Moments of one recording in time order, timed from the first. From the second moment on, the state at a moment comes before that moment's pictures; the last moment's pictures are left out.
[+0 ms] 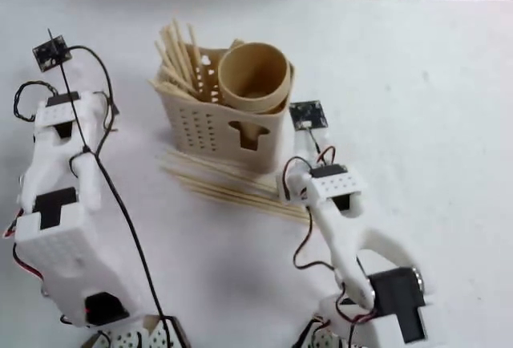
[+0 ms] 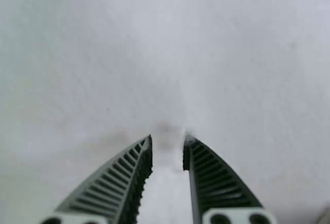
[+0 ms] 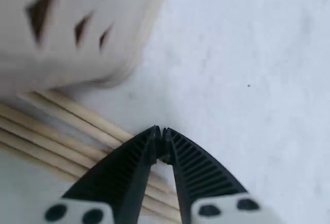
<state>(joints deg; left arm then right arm) -23.3 24.1 7.0 43.6 15.7 -18.4 -9.5 53.4 35.9 0.5</state>
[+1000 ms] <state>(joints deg) -23.3 24.1 7.0 43.6 15.7 -15.0 -32.4 59.1 45.6 9.4</state>
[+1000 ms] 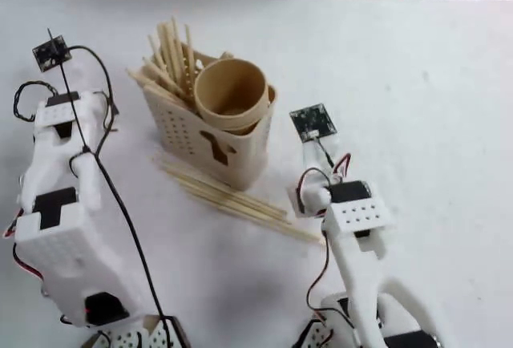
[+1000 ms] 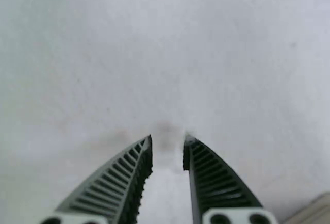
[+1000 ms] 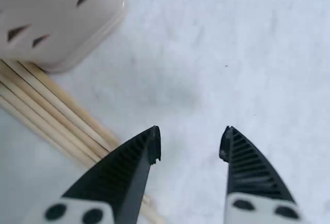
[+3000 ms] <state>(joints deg) -18.0 27.4 3.9 44.1 -0.3 -37.6 -72.5 67.8 44.7 4.0</state>
